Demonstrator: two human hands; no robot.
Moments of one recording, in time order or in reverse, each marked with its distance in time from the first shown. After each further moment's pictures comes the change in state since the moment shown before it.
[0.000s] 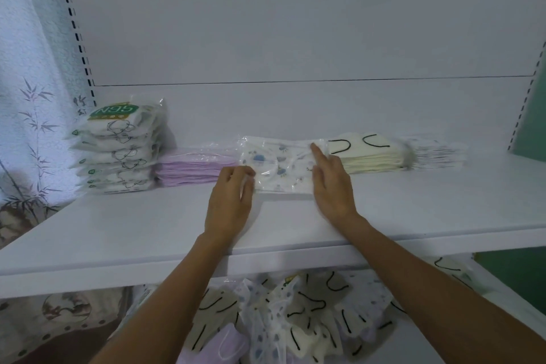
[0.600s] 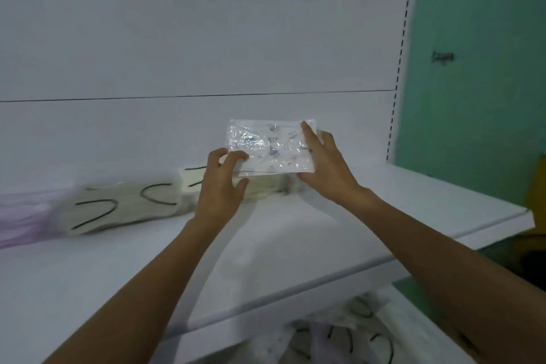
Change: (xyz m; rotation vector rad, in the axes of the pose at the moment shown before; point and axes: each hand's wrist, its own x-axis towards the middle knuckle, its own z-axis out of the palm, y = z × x) left_hand 0.090 0.166 0.229 -0.185 -0.102 0.177; right_hand 0.093 0.215 -0.188 -0.227 -0.129 0.047
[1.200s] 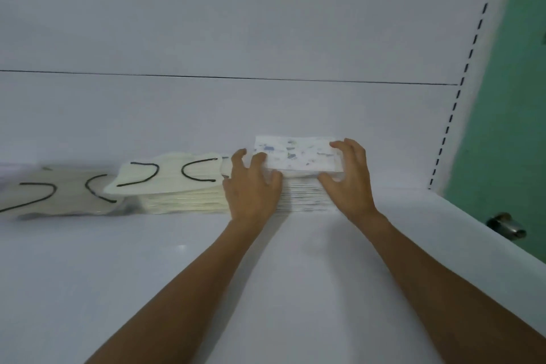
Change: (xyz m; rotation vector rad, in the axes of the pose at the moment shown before) left_hand 0.059 0.045 0.169 0.312 0.149 -0.454; right_hand 0.072 0.166 0.036 0.390 0.136 -0.029
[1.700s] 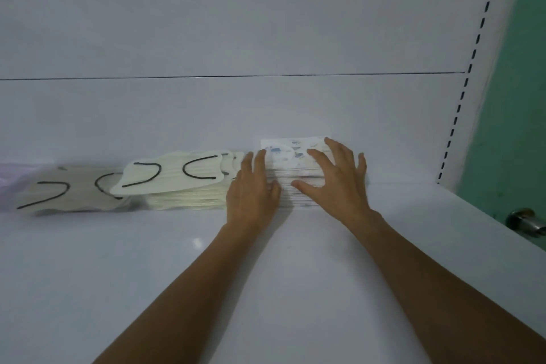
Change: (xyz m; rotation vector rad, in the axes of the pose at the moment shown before) left_hand -0.019 -0.002 0.003 0.181 -0.113 0.153; right_hand -0.008 0.006 0.007 -0.469 -0.120 -0.172
